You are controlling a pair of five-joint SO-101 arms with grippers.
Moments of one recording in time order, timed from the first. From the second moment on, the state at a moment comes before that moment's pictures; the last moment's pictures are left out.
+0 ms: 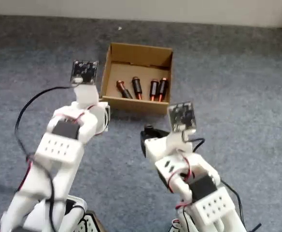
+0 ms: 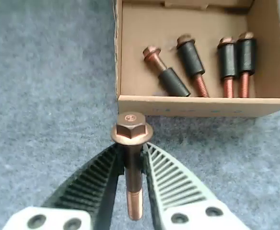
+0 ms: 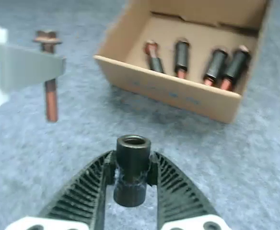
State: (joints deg) left arm 6.7 -38.4 48.9 45.7 14.0; right arm -34.8 -77.8 73.2 45.8 -8.8
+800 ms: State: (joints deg) left arm 9.9 -102.6 69.6 44.1 13.8; right arm -52.1 -104.2 95.3 33.1 4.7
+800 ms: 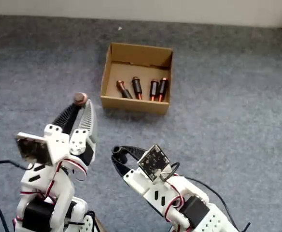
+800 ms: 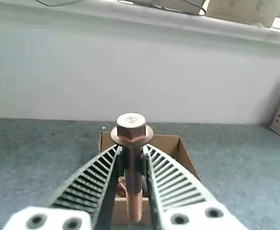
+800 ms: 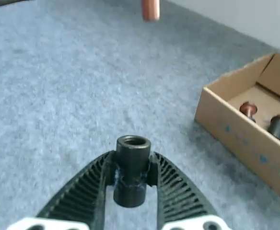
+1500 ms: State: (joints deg) left arm 22.9 -103.9 62.0 55.0 11.0; right arm -52.1 -104.2 95.8 17.0 4.7
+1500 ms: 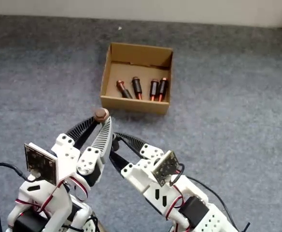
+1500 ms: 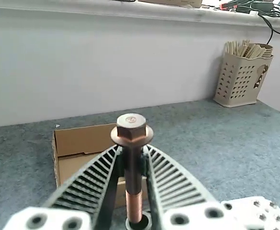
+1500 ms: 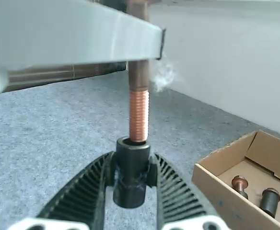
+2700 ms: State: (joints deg) left arm 21.5 -104.0 67.1 60.7 3.8; right arm -49.9 -104.1 96.0 17.1 5.1
